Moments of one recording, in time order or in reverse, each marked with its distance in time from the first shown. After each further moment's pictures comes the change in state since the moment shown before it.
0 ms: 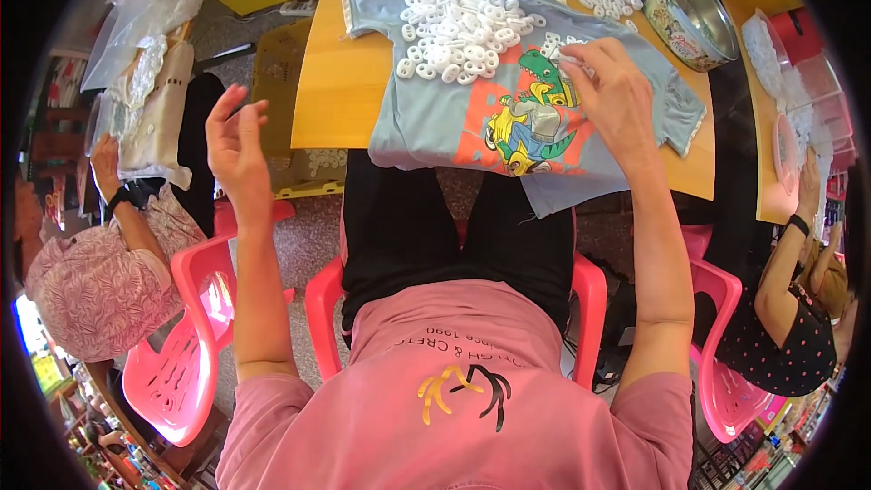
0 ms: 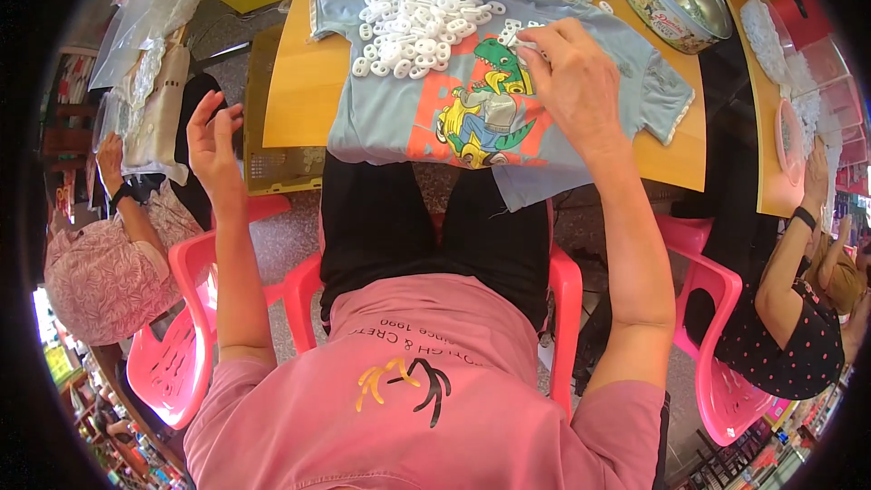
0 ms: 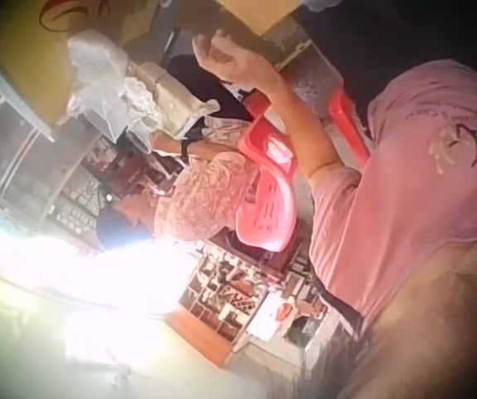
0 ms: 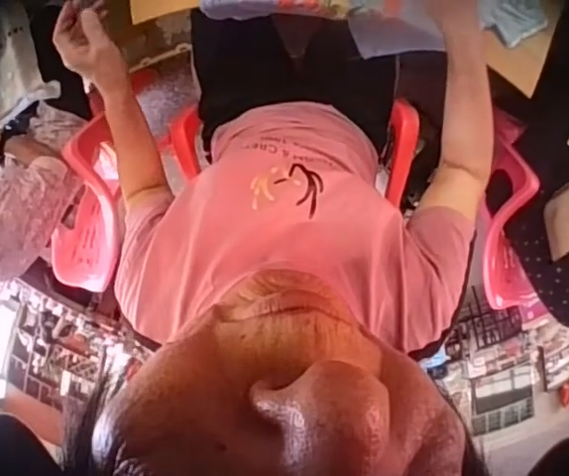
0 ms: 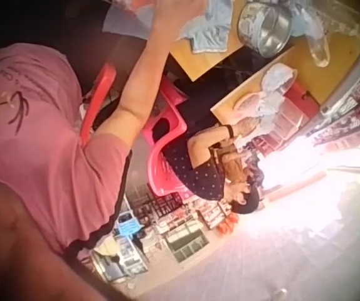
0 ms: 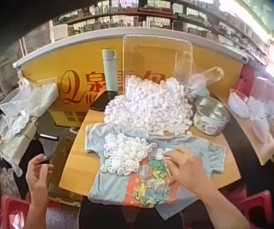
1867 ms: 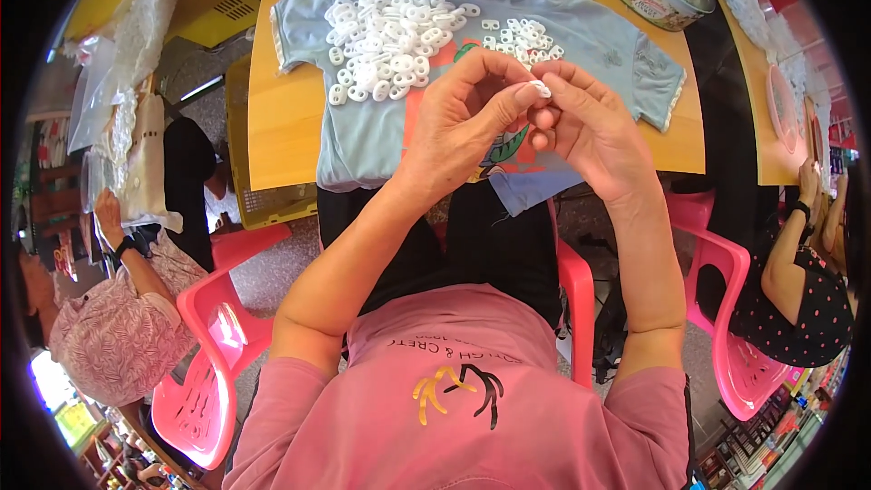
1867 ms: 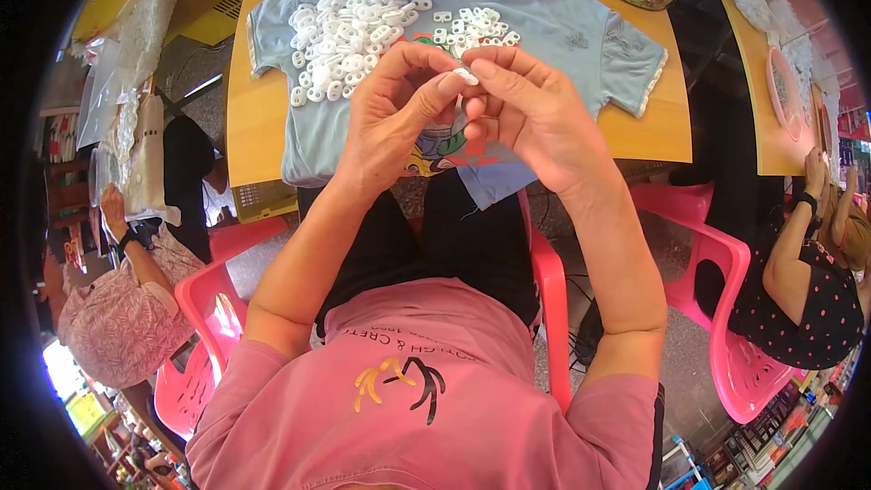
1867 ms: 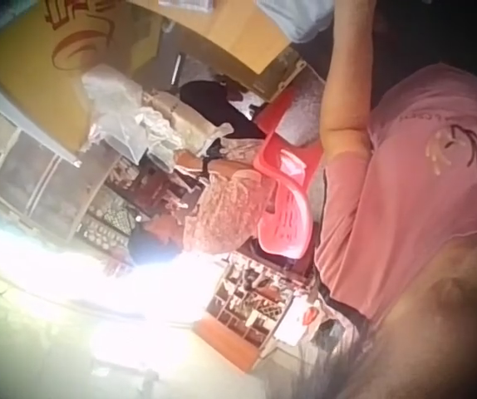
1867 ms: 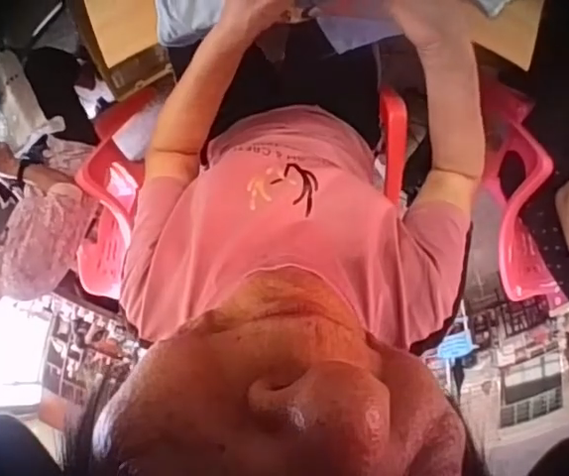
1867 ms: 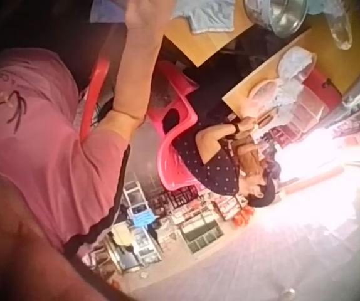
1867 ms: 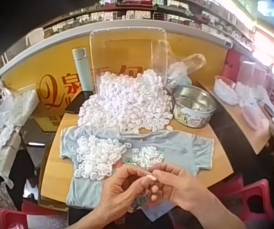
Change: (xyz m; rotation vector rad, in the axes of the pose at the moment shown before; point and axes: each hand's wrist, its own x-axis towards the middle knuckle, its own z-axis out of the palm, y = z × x) left_hand -0.063 0.093 0.225 -0.701 -0.773 -0.370; right_hand -0.037 0.000 -0.034 1.742 -0.321 0.785
